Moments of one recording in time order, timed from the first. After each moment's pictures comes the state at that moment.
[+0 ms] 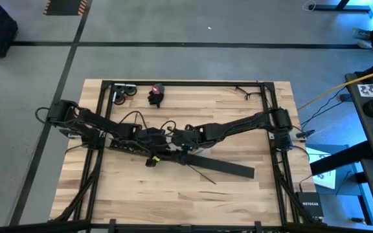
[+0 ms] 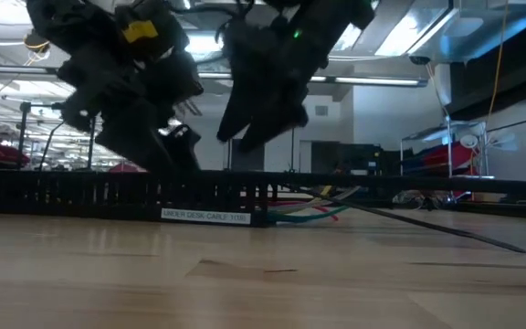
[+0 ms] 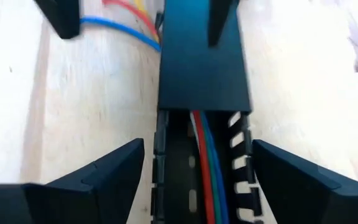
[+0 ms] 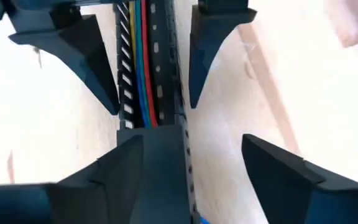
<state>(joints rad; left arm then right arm) -0.07 1.51 0.59 0.13 0.12 0.07 0.10 1.99 1.47 -0.45 0.08 0.40</state>
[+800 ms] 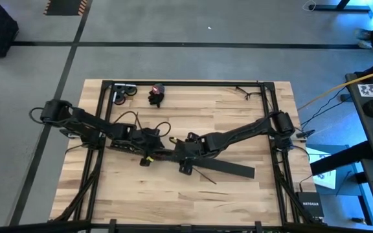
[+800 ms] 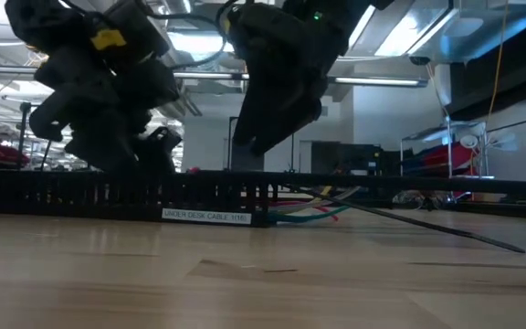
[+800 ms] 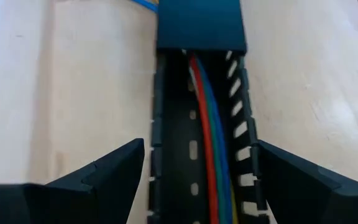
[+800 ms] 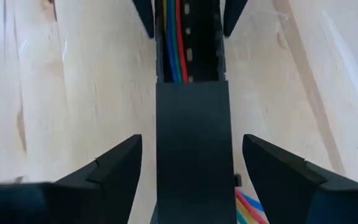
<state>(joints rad) -0.08 1.41 0.50 0.11 0.09 0.10 0.21 1.99 1.48 -0.52 0.15 0.41</state>
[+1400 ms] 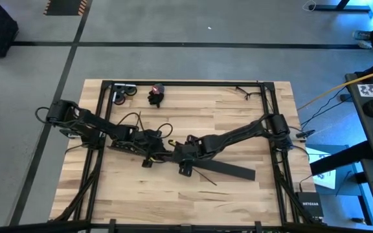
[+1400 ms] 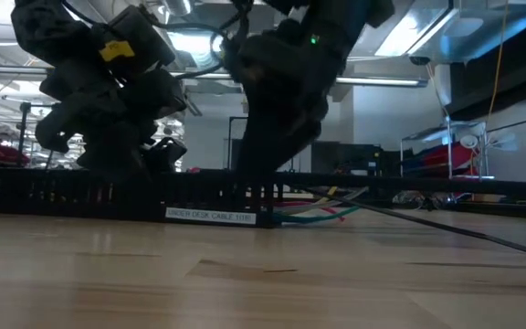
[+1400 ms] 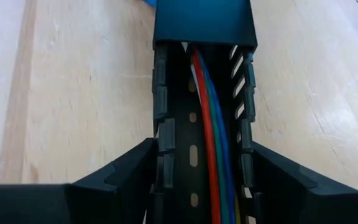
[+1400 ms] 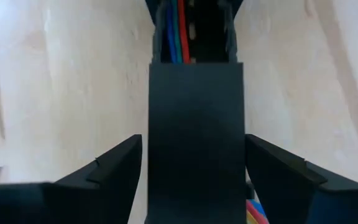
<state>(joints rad) -0.08 1.50 0.50 0.20 0.11 0.08 0.21 2.05 1.48 -0.52 0.10 0.42</state>
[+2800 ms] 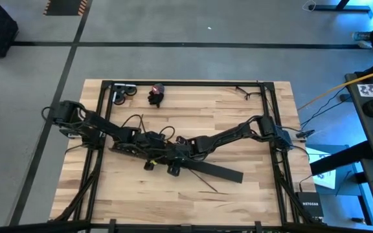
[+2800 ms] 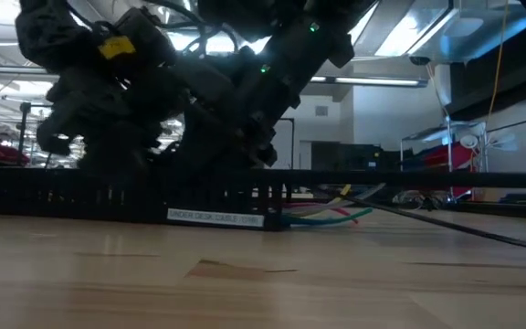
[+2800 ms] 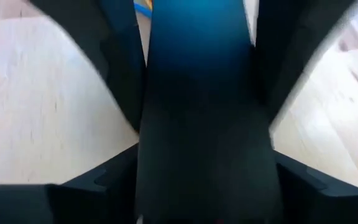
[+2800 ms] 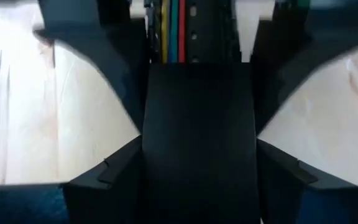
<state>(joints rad) -0.09 1.58 0.51 0.33 0.16 0.08 0.16 2.20 1.54 -0.24 0.09 0.41</state>
